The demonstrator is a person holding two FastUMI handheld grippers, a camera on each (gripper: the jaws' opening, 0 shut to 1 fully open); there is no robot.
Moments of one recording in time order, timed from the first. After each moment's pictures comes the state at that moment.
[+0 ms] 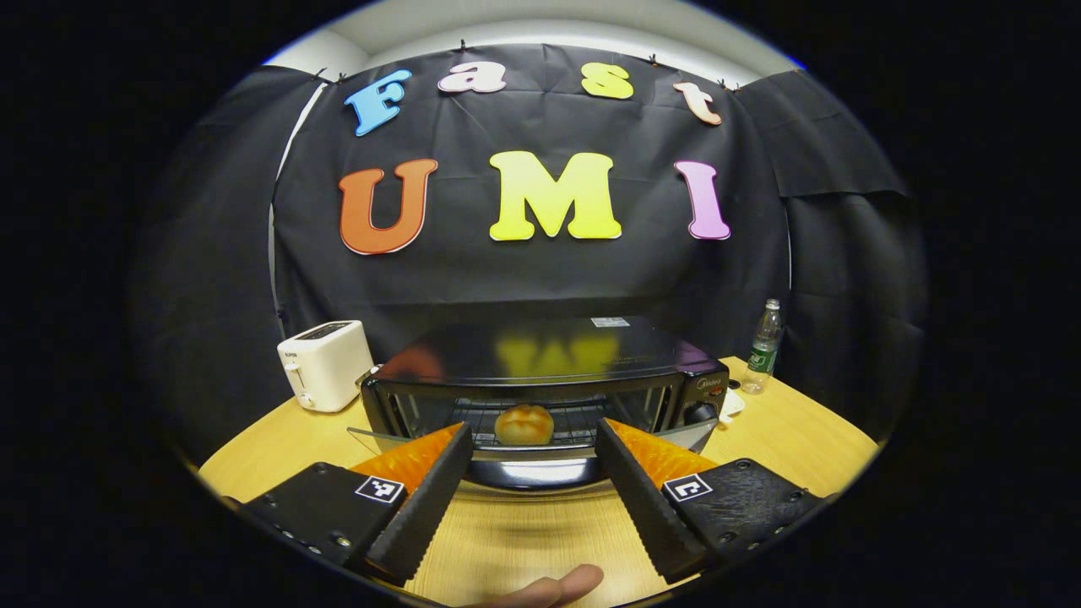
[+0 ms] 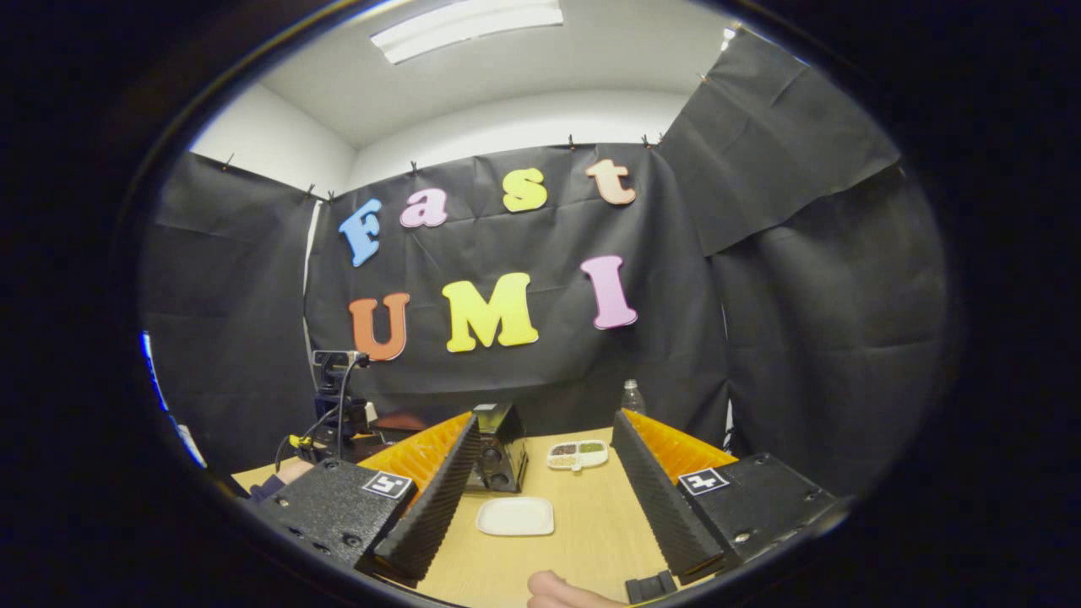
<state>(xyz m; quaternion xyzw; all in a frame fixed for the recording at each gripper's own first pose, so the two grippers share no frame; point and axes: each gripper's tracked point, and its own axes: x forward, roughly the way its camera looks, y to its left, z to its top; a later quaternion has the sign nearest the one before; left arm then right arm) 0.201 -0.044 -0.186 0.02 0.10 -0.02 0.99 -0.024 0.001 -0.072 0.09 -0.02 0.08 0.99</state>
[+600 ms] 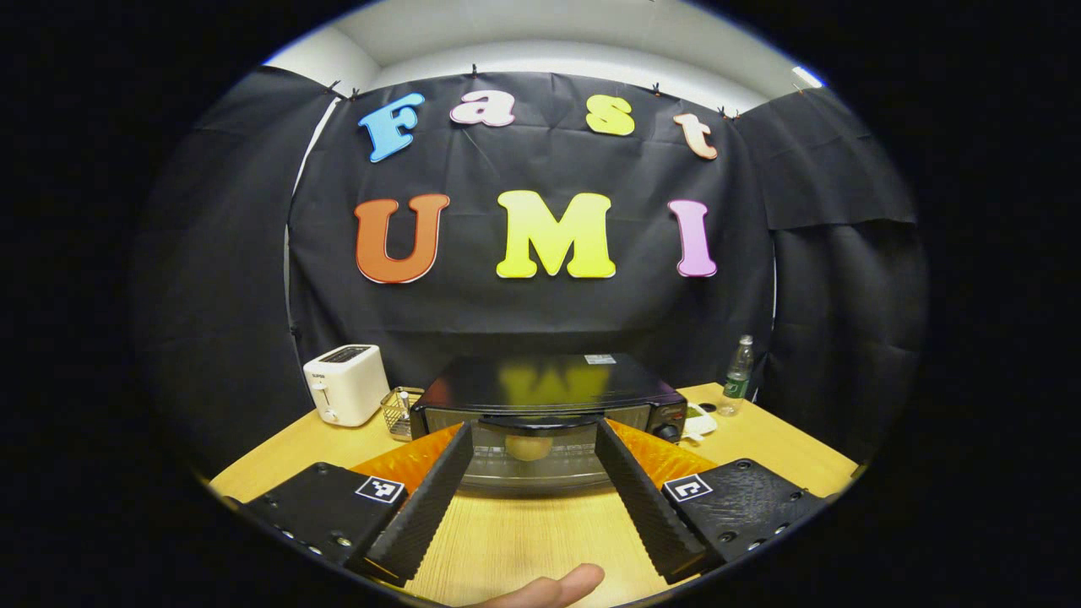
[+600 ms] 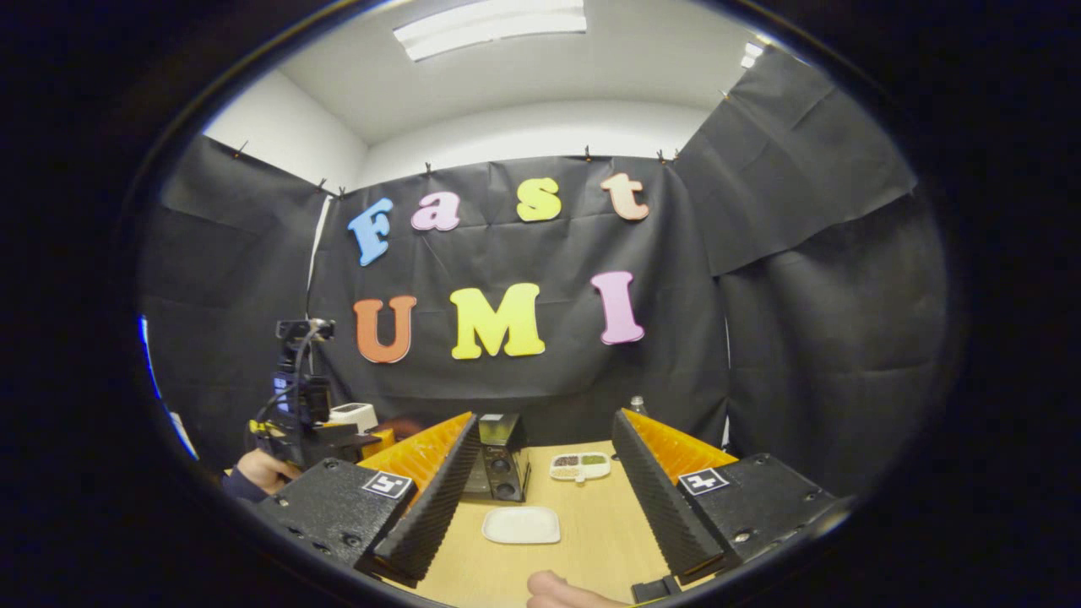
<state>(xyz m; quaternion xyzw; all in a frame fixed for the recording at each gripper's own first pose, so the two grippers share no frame) 0.109 -0.034 -0.118 0.00 0.06 -0.04 1.00 -0.032 0.035 -0.043 0.05 -0.04 0.08 1.00</state>
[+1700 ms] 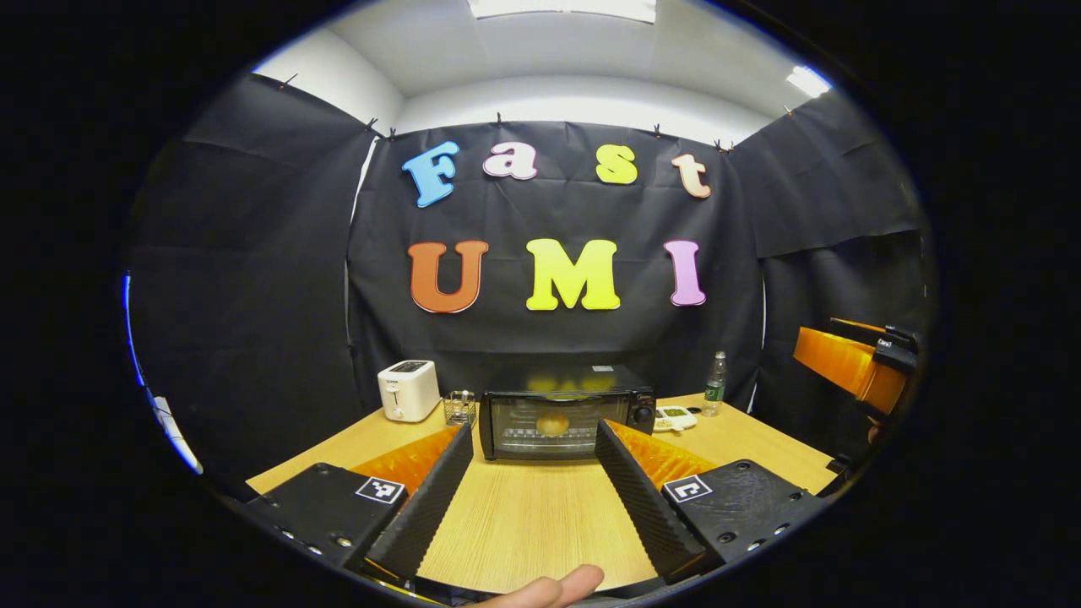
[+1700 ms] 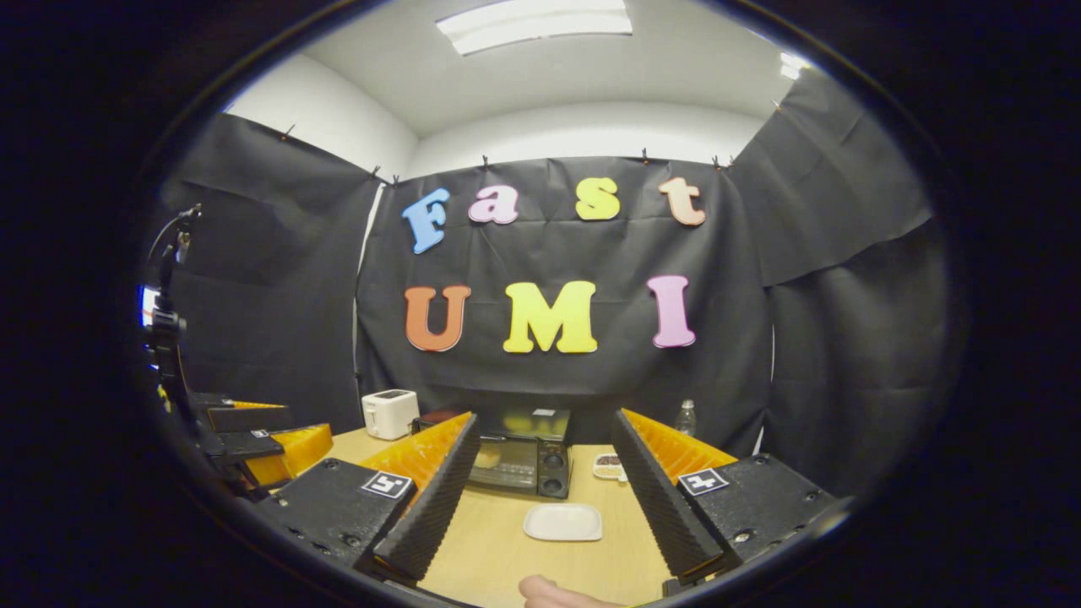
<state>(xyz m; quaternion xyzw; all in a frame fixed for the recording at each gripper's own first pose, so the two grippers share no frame) -0.062 -0.009 -0.084 0.01 0.02 0.00 1.00 -0.047 0.103 -0.052 0.02 -0.03 0.15 0.99</state>
